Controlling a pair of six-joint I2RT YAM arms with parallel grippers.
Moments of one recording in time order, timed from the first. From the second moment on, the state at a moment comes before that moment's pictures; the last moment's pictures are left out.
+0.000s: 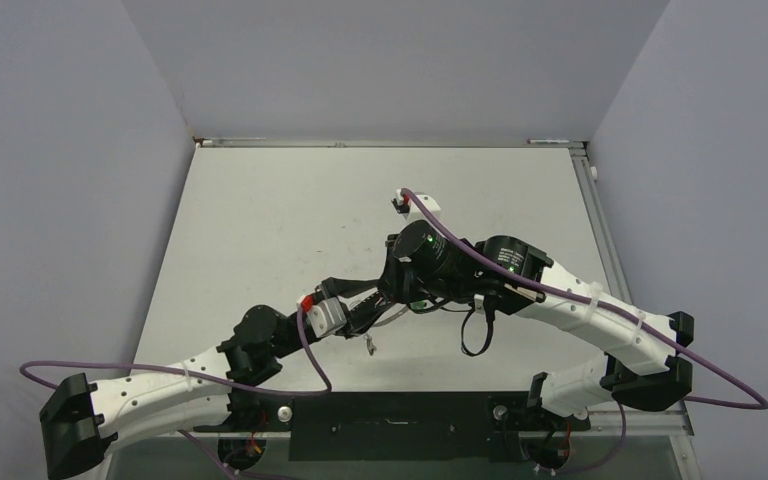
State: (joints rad) left arm -1.09 0.77 0.36 0.68 0.10 0.19; right arm 1.20 1.37 1.66 -1.07 0.29 0.84
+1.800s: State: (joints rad) left arm -1.08 0.73 0.34 0.65 -0.10 0.03; right arm 1.23 1.27 1.45 -0.84 0.36 0.57
